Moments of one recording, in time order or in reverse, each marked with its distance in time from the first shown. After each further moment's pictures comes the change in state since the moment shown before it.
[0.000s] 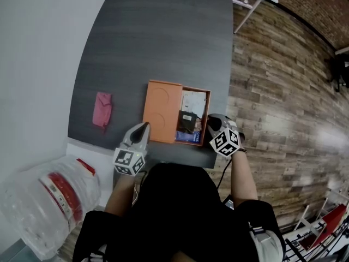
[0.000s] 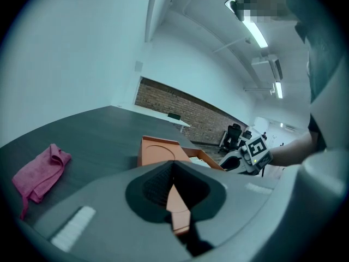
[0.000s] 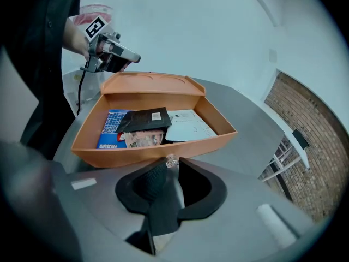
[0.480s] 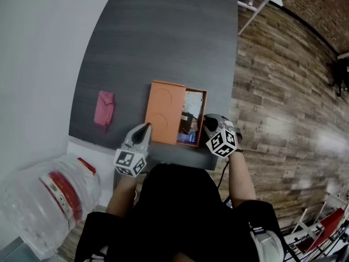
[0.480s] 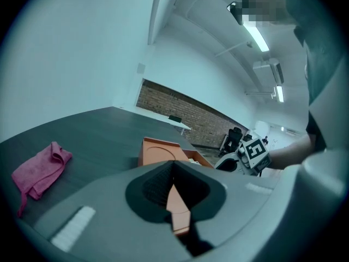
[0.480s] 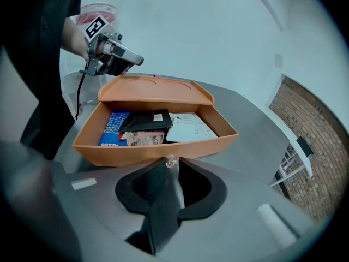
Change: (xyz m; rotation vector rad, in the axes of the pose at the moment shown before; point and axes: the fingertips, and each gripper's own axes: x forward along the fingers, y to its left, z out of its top) left arm -0.002 0.000 0.003 -0.028 -0.030 0.005; right arm 0.011 0.006 0.025 -0.047 -0.023 0.028
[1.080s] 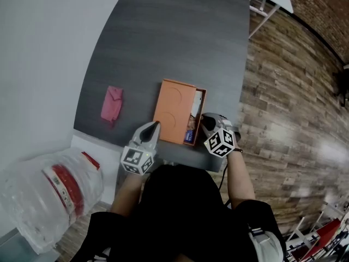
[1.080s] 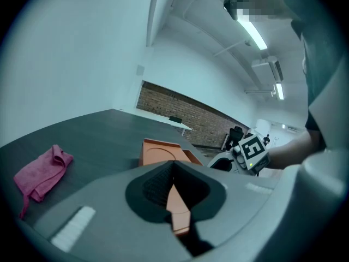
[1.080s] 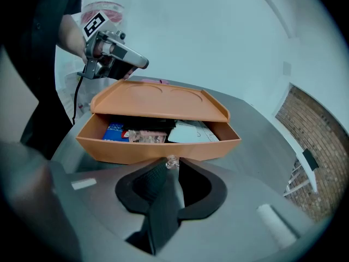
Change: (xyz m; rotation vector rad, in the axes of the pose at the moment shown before) left arm 0.002 -0.004 0.001 0.025 -0.015 0.010; right arm 0.021 0.010 0.036 -0.071 -0.048 0.027
